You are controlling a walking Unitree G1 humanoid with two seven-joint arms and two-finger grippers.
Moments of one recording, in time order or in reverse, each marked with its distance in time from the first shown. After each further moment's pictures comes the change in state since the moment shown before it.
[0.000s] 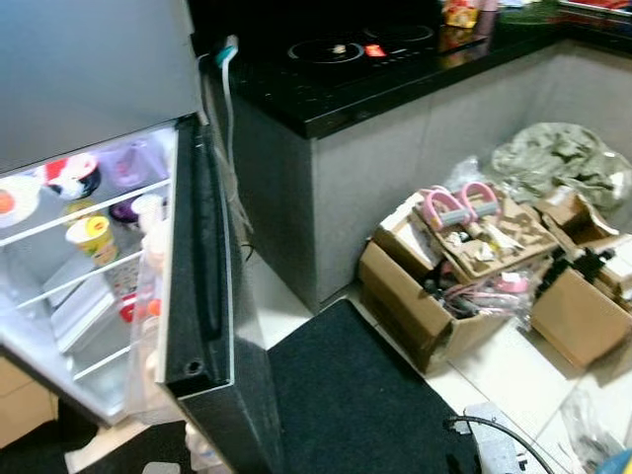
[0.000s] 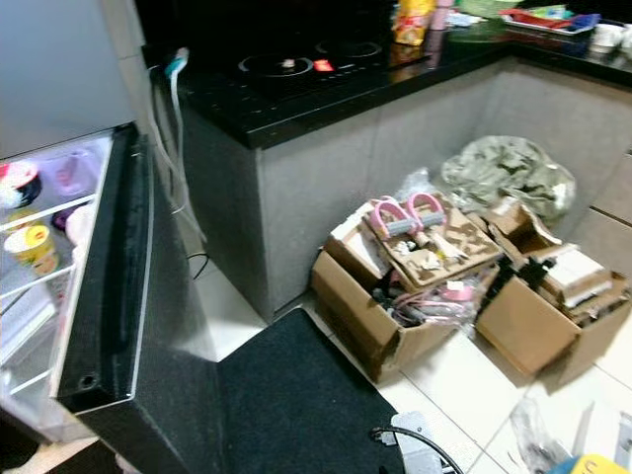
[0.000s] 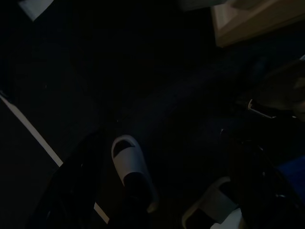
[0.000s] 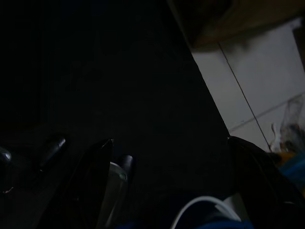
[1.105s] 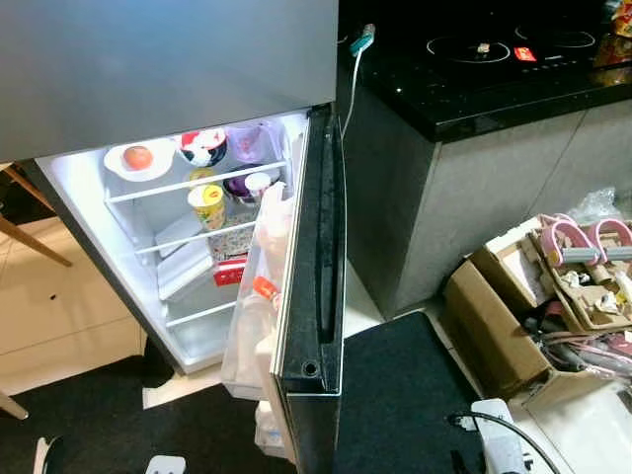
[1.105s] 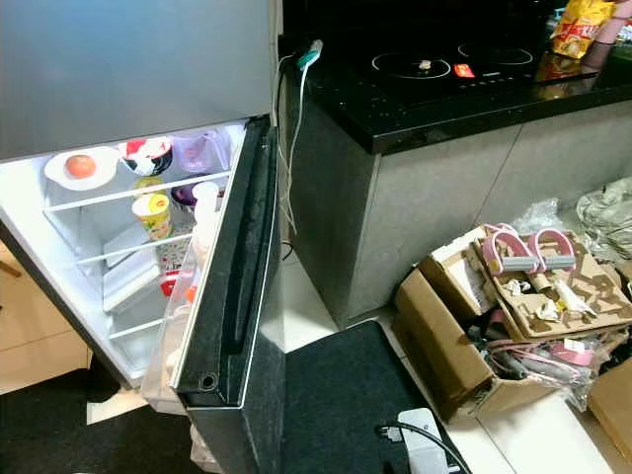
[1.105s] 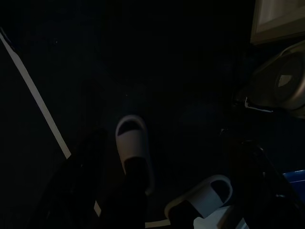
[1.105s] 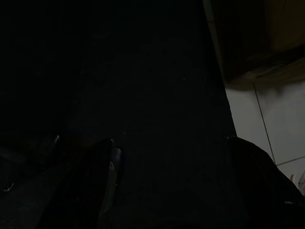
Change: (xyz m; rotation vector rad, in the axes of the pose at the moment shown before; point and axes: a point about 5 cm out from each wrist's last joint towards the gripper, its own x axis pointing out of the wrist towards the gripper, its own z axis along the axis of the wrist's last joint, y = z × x) left arm 0.001 -0.003 0.002 0.007 0.001 -0.010; right arm -0.001 -0.003 -0.006 0.052 0.012 -0.021
